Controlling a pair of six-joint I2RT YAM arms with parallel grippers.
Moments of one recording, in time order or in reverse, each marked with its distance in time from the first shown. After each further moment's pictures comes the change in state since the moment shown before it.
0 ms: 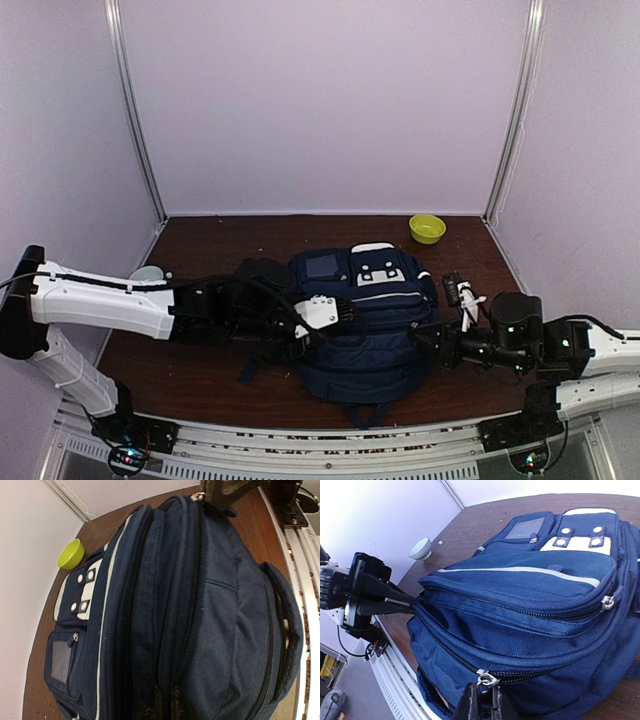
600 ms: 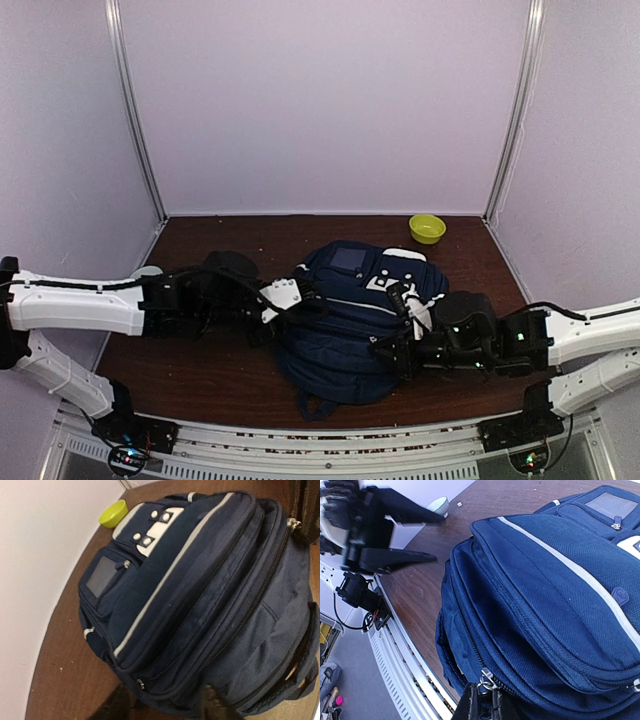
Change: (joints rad) left arm 0.099 -0.148 -0.113 -0.064 -0.111 -0.054; right arm 0.071 0.377 0.147 0.115 -0.111 -0.043
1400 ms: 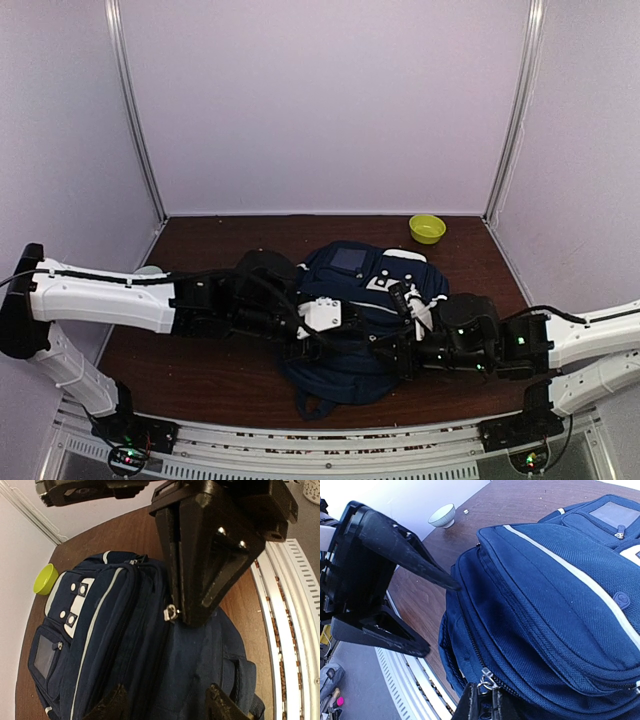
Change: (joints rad) left arm -0.096 0.161 0.171 0.007 0.286 0.100; right arm 0.001 -0.013 -0.037 0.077 -0.005 -0.019
